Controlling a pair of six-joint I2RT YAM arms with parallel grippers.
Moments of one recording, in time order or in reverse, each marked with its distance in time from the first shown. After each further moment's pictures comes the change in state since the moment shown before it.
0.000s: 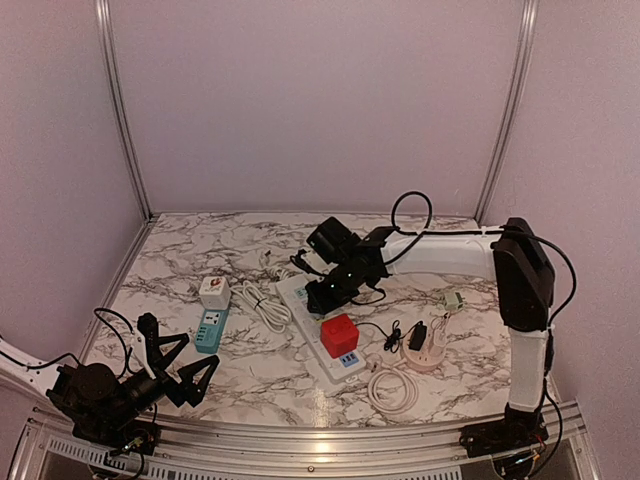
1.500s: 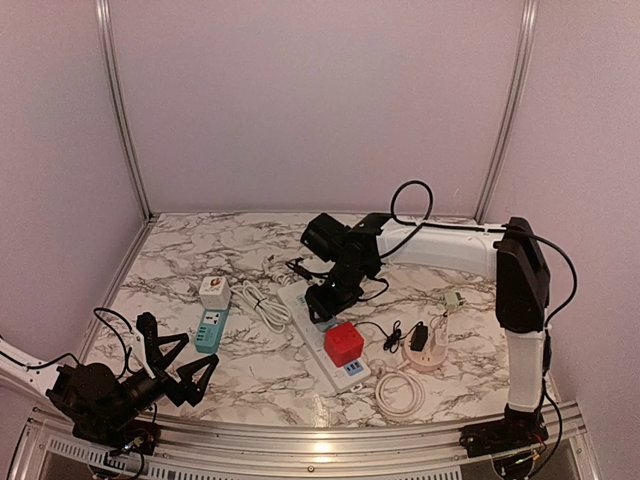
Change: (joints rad) left arm 0.000 -0.004 0.000 0.000 -0.003 -0.014; right arm 0.024 0.020 0.147 -0.304 -0.034 -0.058
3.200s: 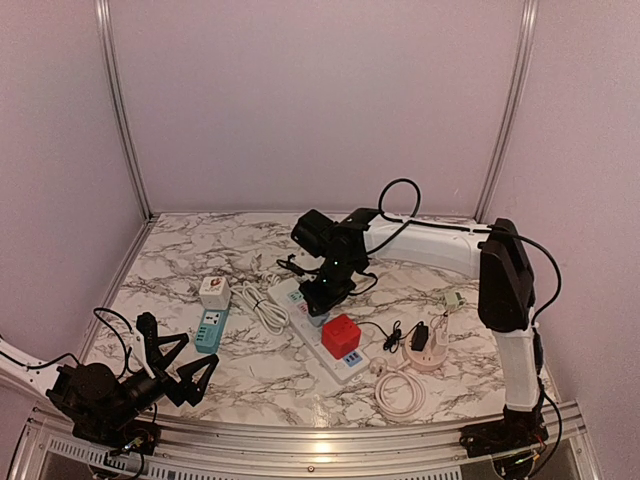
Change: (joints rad) left arm 0.000 0.001 0.000 0.001 -0.001 0.000; right arm 0.001 0.101 0.148 -0.069 0.056 -0.040
